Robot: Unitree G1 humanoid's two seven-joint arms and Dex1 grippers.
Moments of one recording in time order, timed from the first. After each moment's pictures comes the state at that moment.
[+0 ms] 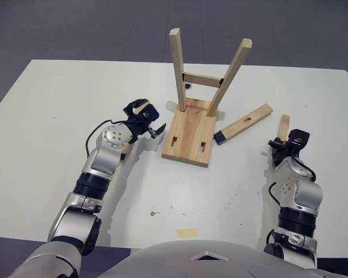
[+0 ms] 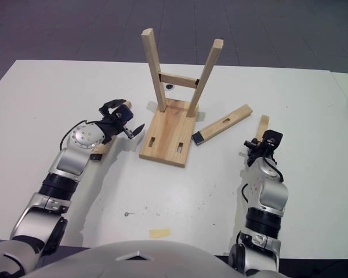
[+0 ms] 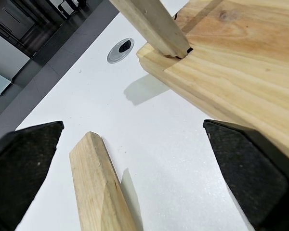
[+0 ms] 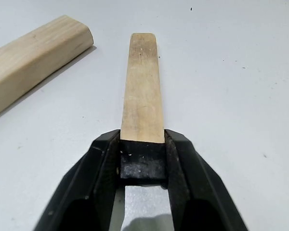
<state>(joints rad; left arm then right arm) -0.40 0.37 -0.23 0.18 0.21 0.21 -0.50 -0.07 -0.13 -0.38 -0.10 0.20 0.69 -0.14</state>
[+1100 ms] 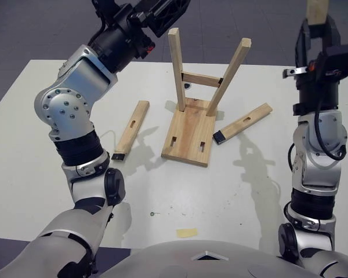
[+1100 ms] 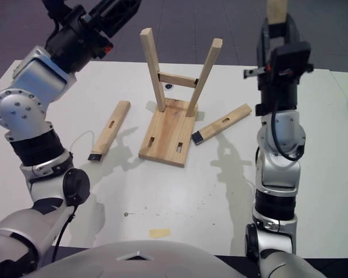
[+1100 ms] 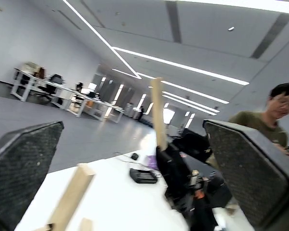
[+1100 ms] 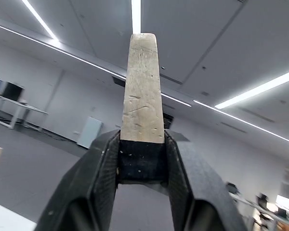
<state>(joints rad) -0.82 0.10 0.41 -0.18 -1.11 1.04 -0.31 -0.33 -0.34 -0.04 -0.42 0.00 0.05 0.17</state>
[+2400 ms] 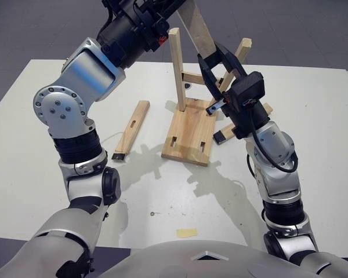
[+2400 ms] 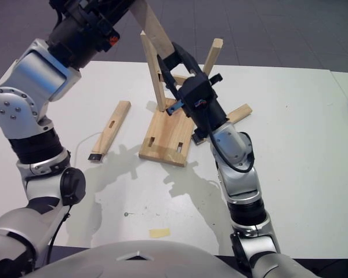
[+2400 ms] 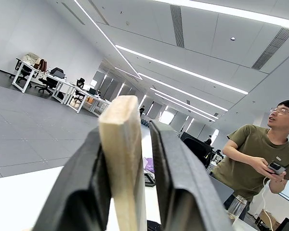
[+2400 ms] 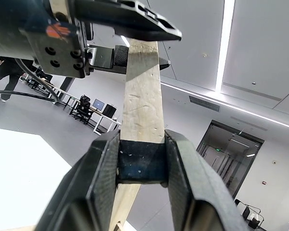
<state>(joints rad) -0.83 0.21 0.27 -0.17 -1.30 0.90 -0.08 -0.27 -0.23 0.19 -0.46 -0.04 0.03 0.27</state>
